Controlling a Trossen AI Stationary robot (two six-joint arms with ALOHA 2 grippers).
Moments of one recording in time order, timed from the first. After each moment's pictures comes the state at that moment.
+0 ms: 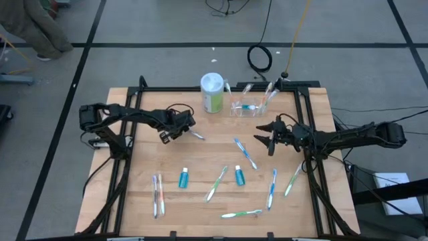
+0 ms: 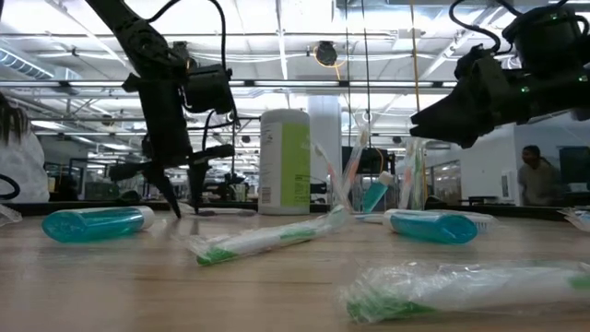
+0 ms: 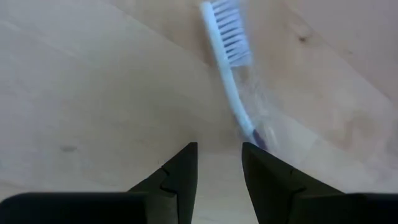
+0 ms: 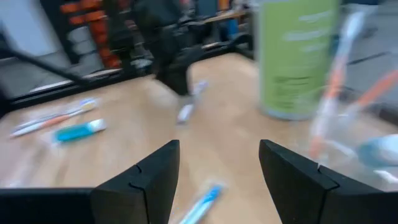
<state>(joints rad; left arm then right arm) 0.31 1.60 0.79 -0.43 -0.12 -1.77 -0.12 0.83 0.07 0.61 0.15 0.20</state>
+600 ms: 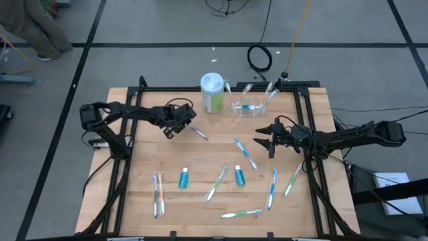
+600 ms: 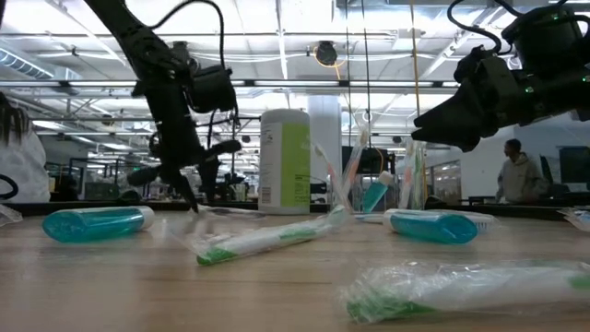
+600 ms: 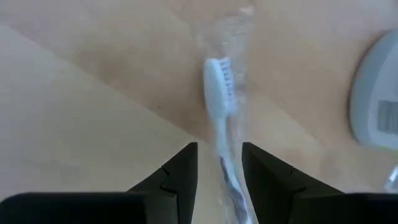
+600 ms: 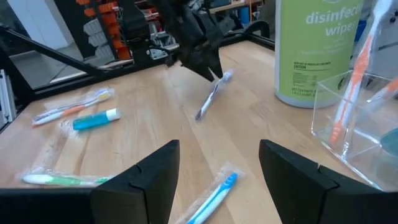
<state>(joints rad) 0.39 1.62 0.79 -0.30 -0.18 -1.78 -0.10 0.84 0.07 0.58 0.13 0.23</state>
